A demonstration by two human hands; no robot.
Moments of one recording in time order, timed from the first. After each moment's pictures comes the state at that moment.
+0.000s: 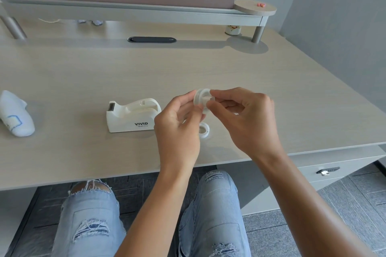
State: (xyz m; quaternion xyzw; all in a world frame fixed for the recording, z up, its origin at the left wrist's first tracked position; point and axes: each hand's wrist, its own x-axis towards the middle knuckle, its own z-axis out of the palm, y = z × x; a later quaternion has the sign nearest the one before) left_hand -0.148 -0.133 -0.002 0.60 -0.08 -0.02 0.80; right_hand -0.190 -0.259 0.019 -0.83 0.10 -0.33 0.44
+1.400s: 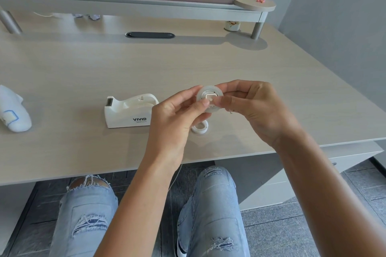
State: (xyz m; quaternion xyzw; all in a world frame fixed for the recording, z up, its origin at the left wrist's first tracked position) left_hand -0.136 -0.119 0.003 0.54 -0.10 -0.15 0.82; right_hand -0.190 -0.292 0.037 -0.75 0.08 -0.10 0.65
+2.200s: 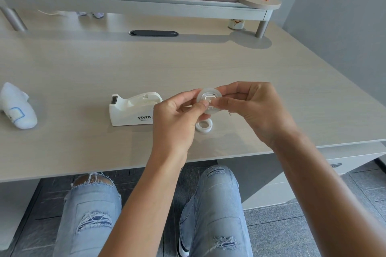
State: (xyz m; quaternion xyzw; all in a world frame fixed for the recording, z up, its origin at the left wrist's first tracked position) left_hand -0.135 -0.121 0.002 0.60 -0.07 -0.10 0.79; right_hand -0.184 -0.281 0.032 -0.76 0.11 -0.13 0.62
